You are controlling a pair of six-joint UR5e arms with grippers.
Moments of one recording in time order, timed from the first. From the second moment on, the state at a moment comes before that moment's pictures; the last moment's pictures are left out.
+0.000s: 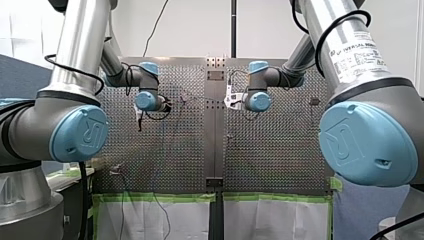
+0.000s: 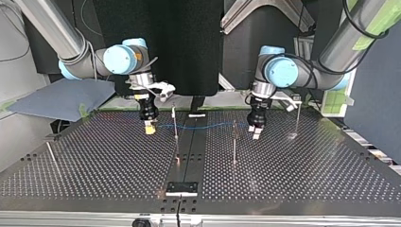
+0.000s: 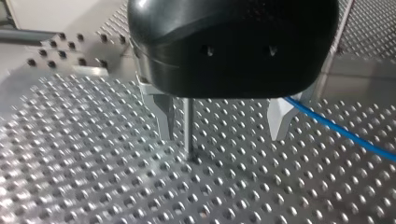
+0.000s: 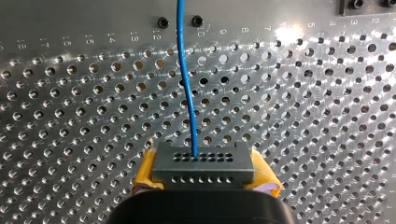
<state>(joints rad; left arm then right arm) -0.14 -1.81 -1.90 -2.55 -1.57 -1.69 2.12 -1.10 1.58 -0.56 1.59 1.64</state>
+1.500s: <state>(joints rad) -0.18 -1.69 -2.03 -2.53 -1.46 -1.72 2.13 -1.10 1.58 -0.54 1.59 1.64</state>
